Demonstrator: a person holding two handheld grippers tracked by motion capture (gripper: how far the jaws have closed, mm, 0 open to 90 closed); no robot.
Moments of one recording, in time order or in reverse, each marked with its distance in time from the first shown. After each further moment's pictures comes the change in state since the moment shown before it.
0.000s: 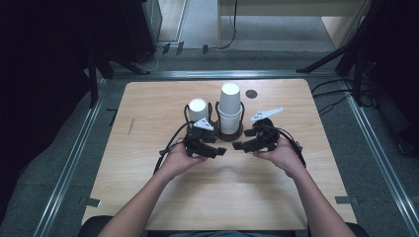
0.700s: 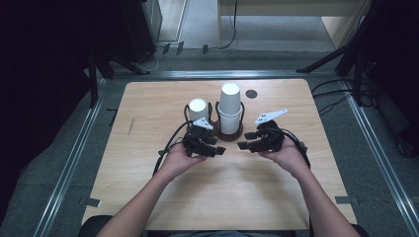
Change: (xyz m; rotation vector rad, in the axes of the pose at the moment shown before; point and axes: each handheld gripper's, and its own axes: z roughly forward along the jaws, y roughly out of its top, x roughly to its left) left arm -0.003 0.002 -0.004 0.031 -0.011 -0.028; right arm -0.002 -0.007 -0.010 0.023 -0.005 -0.103
